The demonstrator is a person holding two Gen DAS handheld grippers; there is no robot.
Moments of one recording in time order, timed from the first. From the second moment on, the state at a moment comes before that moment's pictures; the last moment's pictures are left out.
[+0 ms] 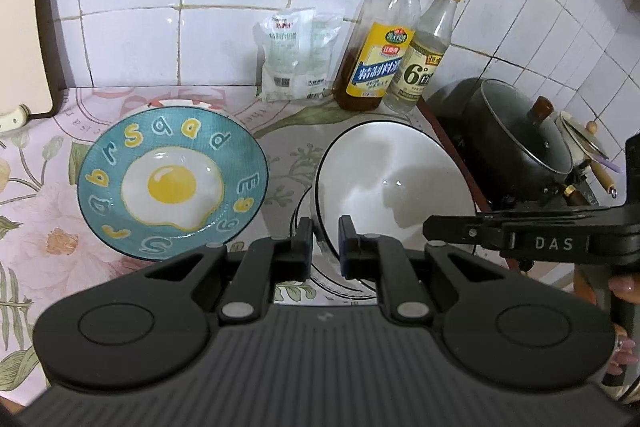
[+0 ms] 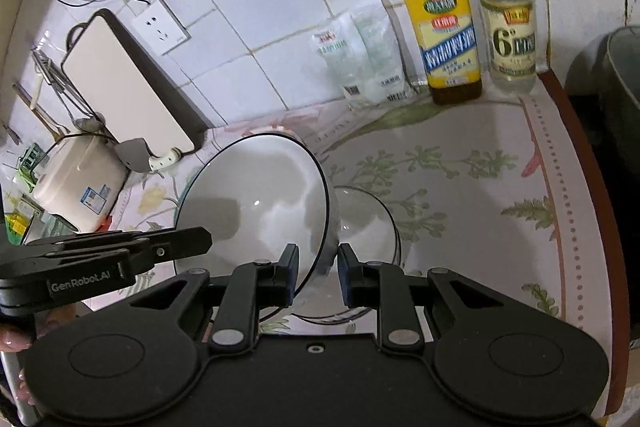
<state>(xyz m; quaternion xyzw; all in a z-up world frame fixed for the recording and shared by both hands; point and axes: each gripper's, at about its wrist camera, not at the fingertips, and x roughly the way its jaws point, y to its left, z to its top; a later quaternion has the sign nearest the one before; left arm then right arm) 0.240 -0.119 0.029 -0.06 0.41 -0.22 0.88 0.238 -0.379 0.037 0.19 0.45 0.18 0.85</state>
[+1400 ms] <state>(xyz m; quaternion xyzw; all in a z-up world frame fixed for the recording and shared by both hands) 0.211 -0.126 0.016 -0.03 0.41 -0.24 0.88 0.191 -0.349 0.051 -0.01 0.36 0.16 0.92</state>
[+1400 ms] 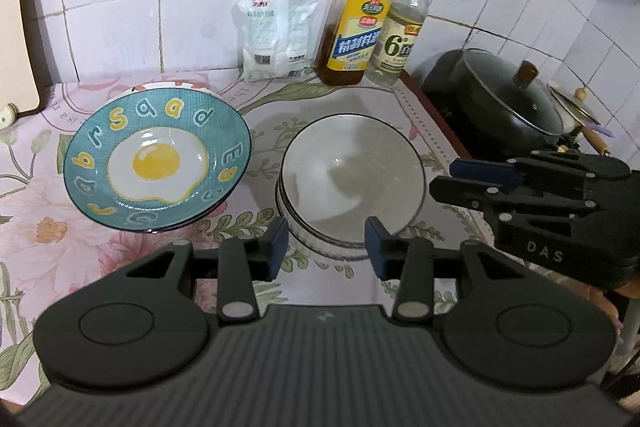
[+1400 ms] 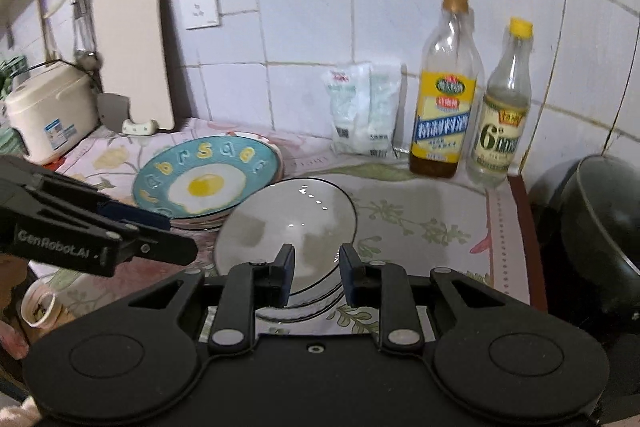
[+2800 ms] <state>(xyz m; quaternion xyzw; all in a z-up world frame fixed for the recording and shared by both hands) 0.177 -0.101 -0.040 -0.02 0.34 -0.29 0.90 0.140 -0.338 -0.038 -0.01 0.33 0.18 0.93</state>
